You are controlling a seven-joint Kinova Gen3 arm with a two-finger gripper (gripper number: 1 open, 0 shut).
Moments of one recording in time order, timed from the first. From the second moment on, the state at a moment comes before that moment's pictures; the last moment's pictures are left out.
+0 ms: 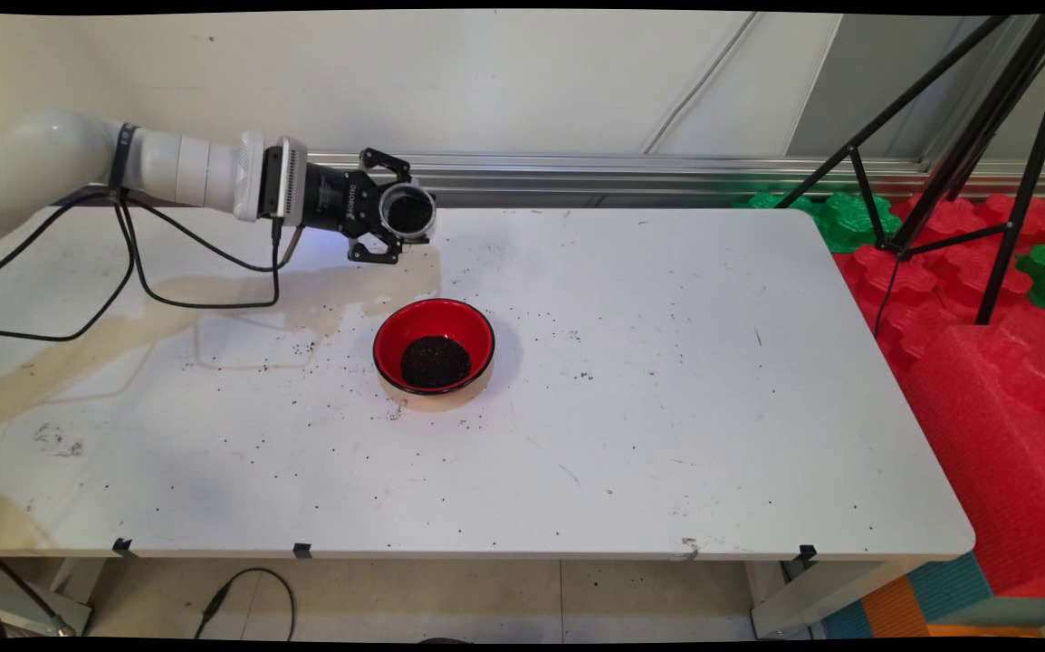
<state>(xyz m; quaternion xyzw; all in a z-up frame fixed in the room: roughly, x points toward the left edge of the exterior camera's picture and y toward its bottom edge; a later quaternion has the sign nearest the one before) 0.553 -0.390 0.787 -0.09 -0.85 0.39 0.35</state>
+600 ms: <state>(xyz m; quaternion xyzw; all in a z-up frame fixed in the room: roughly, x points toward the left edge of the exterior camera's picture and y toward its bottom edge) 0.541 -0.385 0.778 -0.17 -0.84 0.42 0.30</state>
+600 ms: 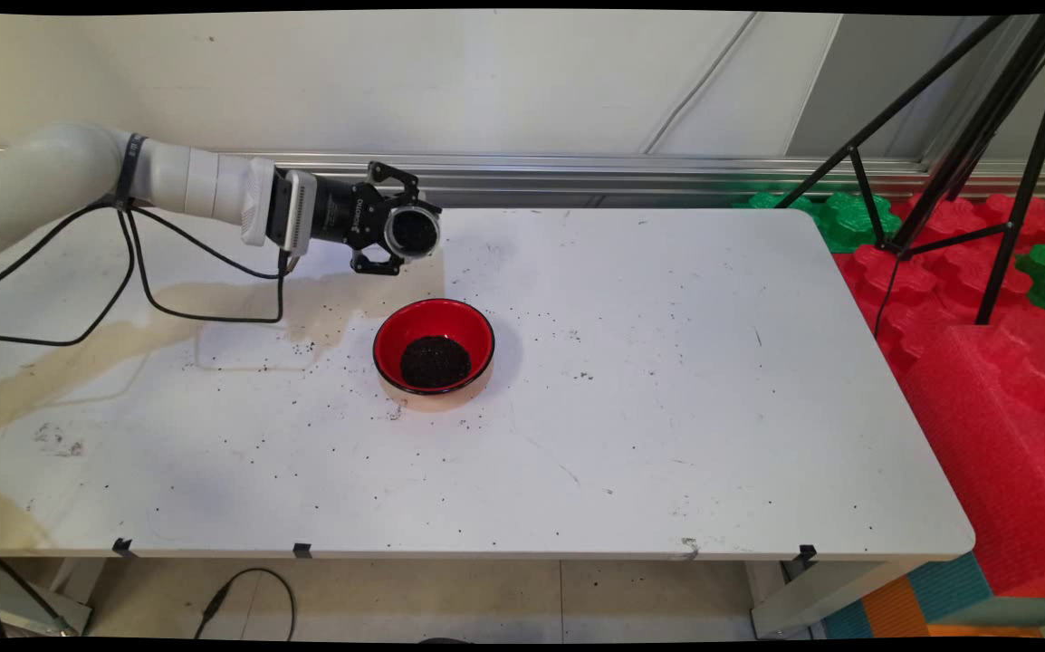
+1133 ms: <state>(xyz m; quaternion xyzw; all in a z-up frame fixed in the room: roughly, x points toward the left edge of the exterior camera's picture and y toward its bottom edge) 0.535 -0.379 0.773 -0.24 -0.83 0.45 0.25</state>
